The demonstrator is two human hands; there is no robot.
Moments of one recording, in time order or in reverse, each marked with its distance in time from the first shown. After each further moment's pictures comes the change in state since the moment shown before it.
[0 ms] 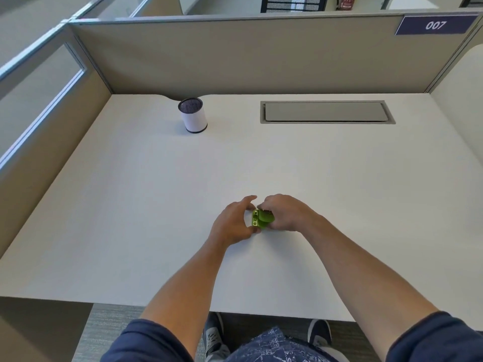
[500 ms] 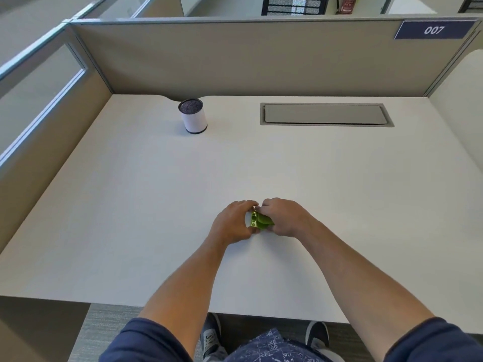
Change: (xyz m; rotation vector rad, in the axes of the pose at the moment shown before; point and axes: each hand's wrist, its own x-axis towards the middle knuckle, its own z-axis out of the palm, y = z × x) left_hand 0.003 0.007 -0.004 0.097 -0.012 0.052; right_hand -0.002 0.004 0.015 -0.160 0.067 -0.033
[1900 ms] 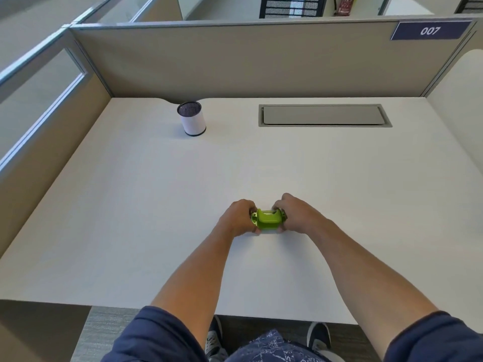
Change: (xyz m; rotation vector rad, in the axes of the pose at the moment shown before) left_hand 0.026 0.017 -0.008 -0.069 -0.180 -0.196; right_hand -0.006 0.036 0.006 0.332 -0.073 0.309
